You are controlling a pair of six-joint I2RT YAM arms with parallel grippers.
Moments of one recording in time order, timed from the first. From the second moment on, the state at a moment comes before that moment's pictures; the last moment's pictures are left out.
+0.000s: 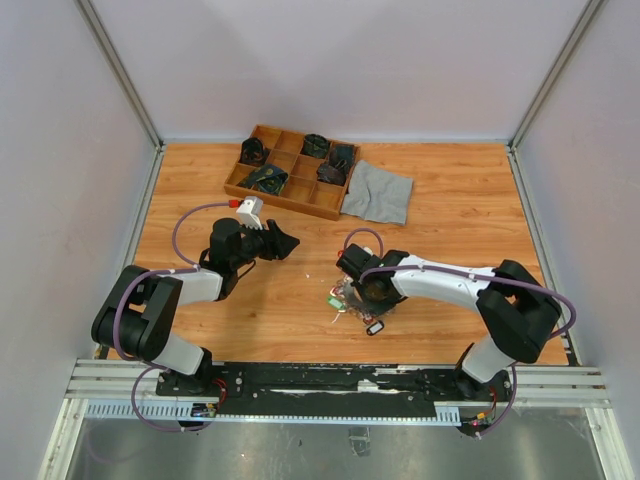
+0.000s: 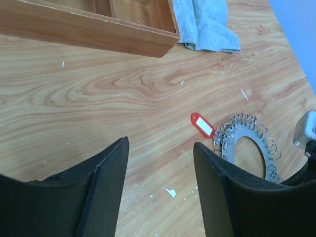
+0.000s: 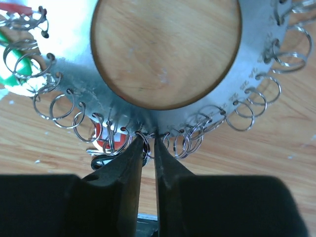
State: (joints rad) left arm -0.30 1.48 0.44 0.75 0.39 -0.46; right arm 0.91 1.57 0.91 -0.71 0.17 0.40
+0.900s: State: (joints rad) left arm -0.30 1.48 0.44 0.75 0.39 -0.46; right arm 0.88 1.41 0.83 -0.56 0.01 0.47
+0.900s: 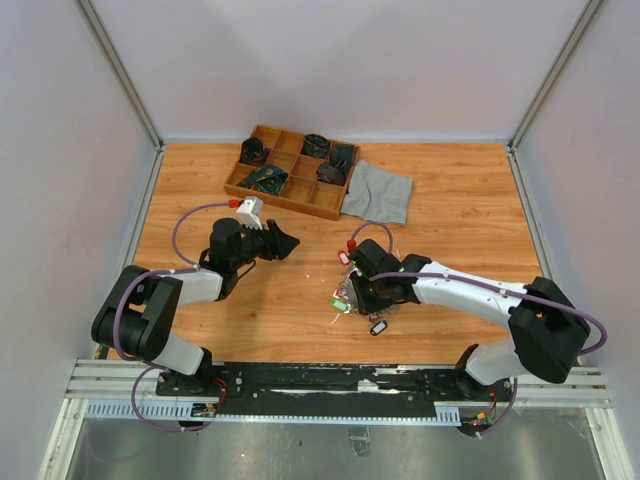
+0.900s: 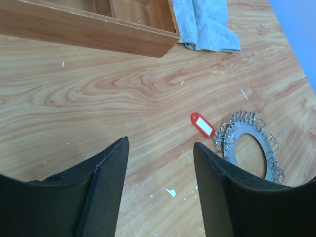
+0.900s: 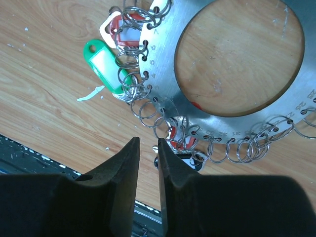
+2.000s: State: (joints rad) left arm -0.30 1.48 0.44 0.72 0.38 -0.45; right arm 0.95 0.93 0.42 -0.24 -0.32 -0.89
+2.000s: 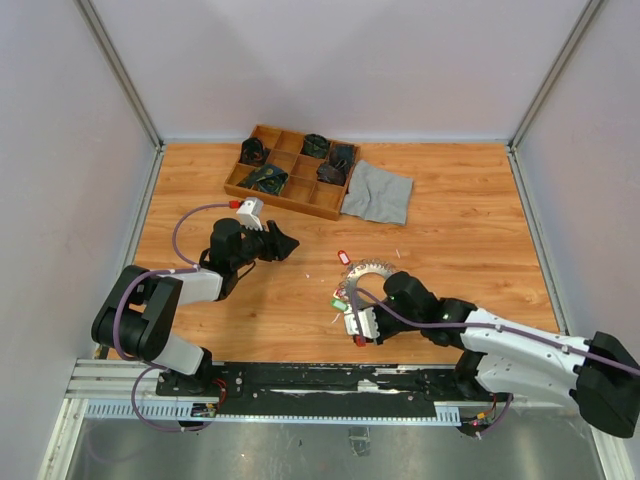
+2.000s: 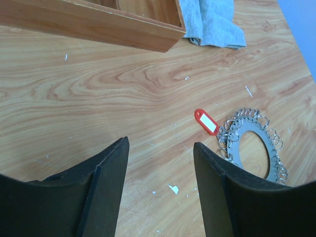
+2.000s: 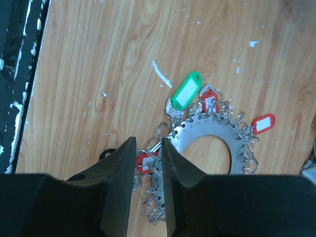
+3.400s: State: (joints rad) left arm -0.30 1.48 0.44 0.72 0.38 -0.45; right arm 0.95 1.26 0.45 -0.06 -0.15 -1.05
